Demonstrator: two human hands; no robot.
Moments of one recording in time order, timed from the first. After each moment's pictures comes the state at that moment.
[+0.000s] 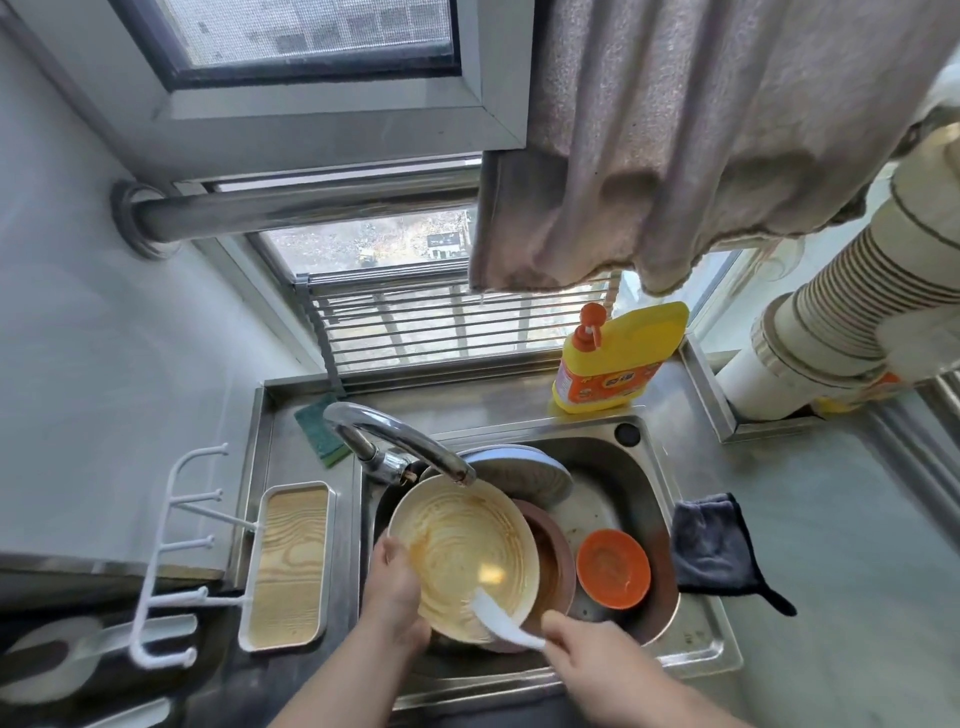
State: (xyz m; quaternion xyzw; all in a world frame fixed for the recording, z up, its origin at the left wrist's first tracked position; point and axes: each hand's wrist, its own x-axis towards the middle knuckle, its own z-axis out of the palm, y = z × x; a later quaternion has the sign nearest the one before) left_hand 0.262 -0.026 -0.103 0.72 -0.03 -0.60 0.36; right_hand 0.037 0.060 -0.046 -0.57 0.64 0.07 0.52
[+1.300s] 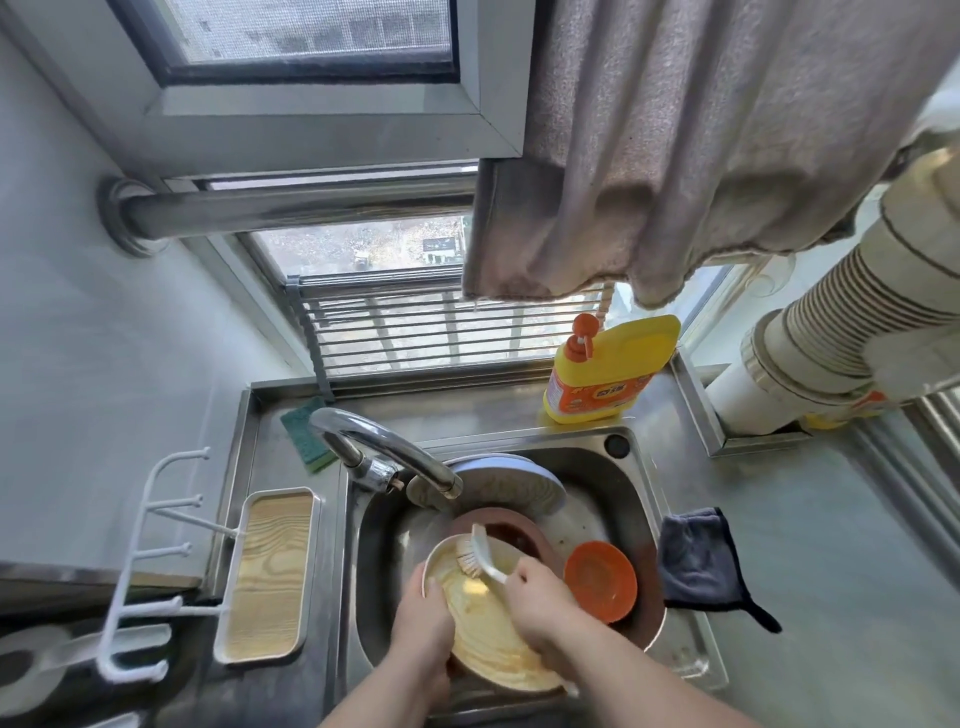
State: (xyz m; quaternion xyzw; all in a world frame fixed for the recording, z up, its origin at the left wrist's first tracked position) left_hand 0.227 0.005 -0.105 0.75 -0.13 -0.60 0.25; right_hand 0.073 0.003 -0.084 -0.35 0.76 -0.02 0.55
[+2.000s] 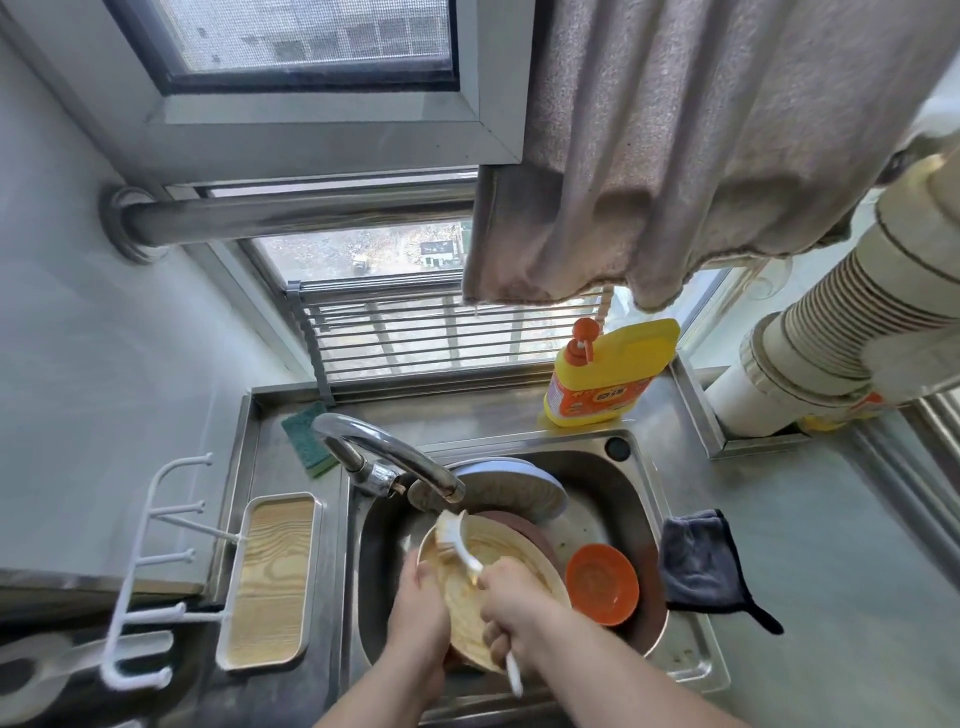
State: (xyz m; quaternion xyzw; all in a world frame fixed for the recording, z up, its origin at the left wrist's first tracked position) left_hand 0.234 -0.004 -0.118 0.75 -0.17 -0.59 0.25; right_hand 0.114 -0.012 -0.067 -0.09 0.71 -0.09 0.69
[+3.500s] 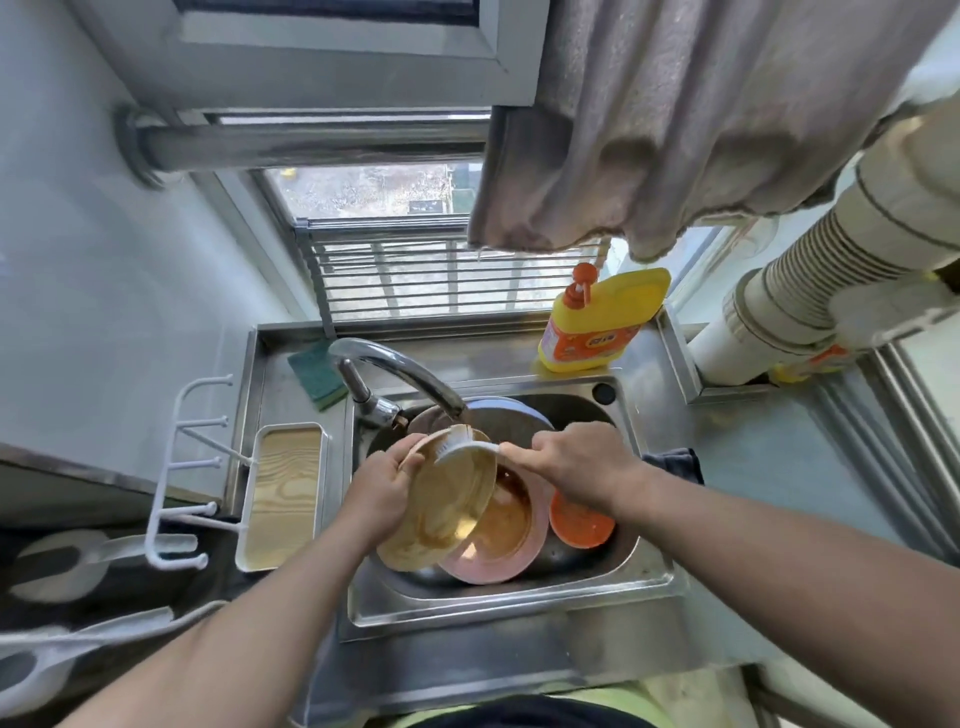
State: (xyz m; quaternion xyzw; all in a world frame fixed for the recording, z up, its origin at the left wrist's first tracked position) left_hand 0.302 -0.048 -0.078 0.64 -0.60 -0.46 0.14; right_hand 0.020 -0.046 0.010 -0.86 0.45 0.22 0.06
